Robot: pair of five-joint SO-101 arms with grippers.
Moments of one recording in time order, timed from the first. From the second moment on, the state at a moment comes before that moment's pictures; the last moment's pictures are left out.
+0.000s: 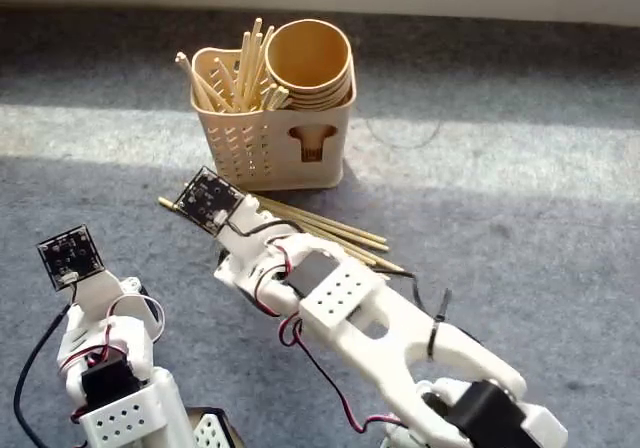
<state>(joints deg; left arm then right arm) -30.9 -104.0 96.0 62.3 7.1 -52.9 -15.6 40.6 31.2 14.2</state>
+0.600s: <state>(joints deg) -30.9 -104.0 96.0 62.3 7.1 -52.2 11.5 25.4 31.2 14.2</state>
